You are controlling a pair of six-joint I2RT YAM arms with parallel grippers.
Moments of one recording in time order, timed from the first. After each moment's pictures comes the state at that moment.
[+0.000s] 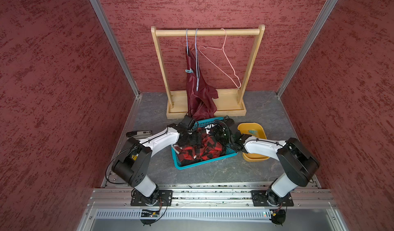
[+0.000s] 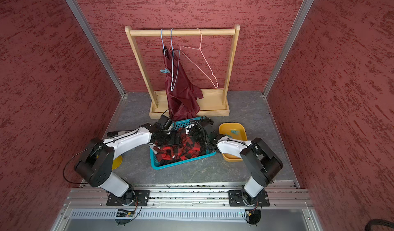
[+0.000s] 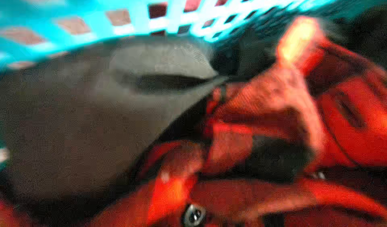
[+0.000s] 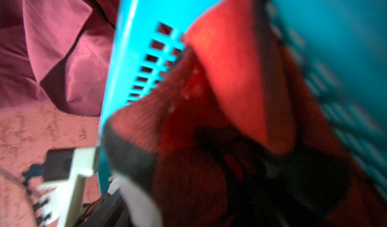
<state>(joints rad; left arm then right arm) -0.53 1.56 0.98 -0.60 0.13 -0.59 0.68 1.64 0.85 0.11 -0.10 1.24</state>
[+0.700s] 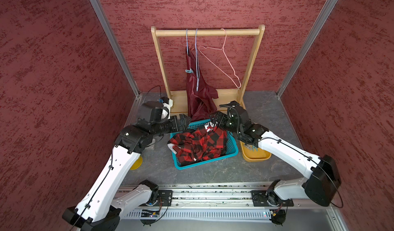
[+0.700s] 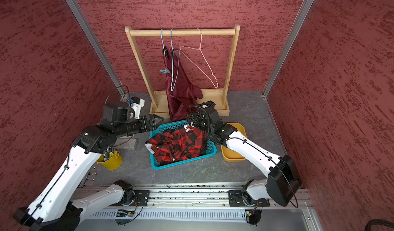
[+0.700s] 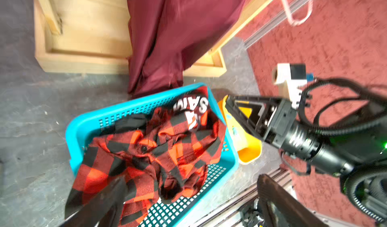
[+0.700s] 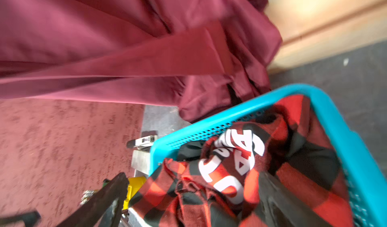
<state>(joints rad) -0.41 1.05 1.41 -0.94 0.20 -0.56 0.69 1.36 1.09 -0.21 -0.03 0.91</state>
